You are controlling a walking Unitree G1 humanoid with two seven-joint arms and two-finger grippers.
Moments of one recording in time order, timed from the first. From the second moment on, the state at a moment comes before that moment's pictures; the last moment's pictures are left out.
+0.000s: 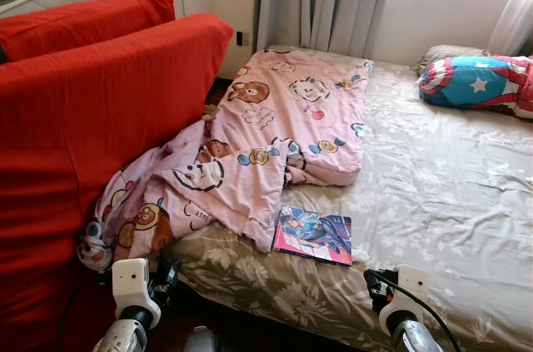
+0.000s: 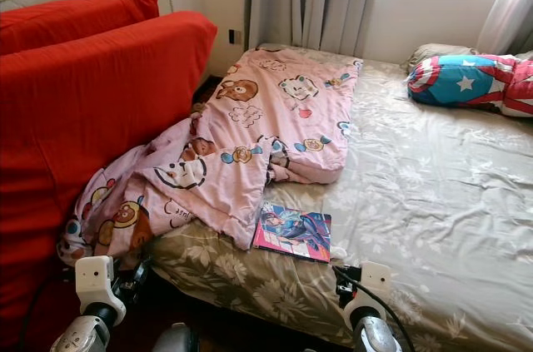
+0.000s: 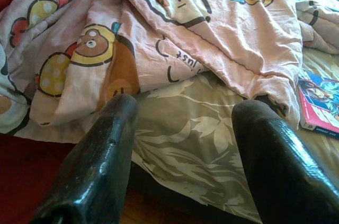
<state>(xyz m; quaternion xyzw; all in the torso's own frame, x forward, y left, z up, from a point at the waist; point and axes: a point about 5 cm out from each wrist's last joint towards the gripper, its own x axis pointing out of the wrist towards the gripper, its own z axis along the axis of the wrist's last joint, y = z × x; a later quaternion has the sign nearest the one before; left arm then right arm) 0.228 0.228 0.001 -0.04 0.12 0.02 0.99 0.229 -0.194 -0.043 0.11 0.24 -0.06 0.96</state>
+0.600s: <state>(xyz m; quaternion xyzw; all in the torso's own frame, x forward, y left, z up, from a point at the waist) 0.228 0.228 0.001 -0.04 0.12 0.02 0.99 0.230 -0.192 -0.044 0.10 0.25 -0.05 0.96</state>
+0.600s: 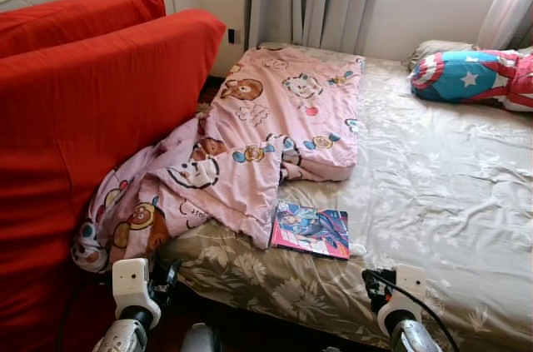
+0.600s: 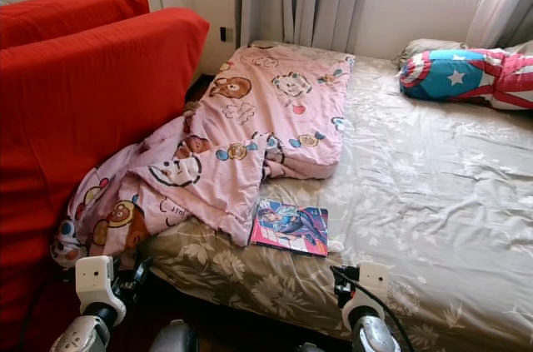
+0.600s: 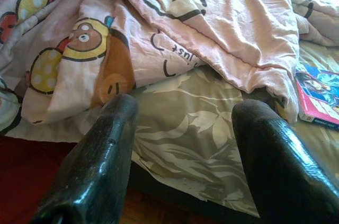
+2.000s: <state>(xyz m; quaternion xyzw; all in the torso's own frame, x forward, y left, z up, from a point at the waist) 0.227 0.231 0.000 -0.04 0.13 0.02 0.99 0.229 -0.182 -0.045 0.11 0.25 -0.03 0.96</state>
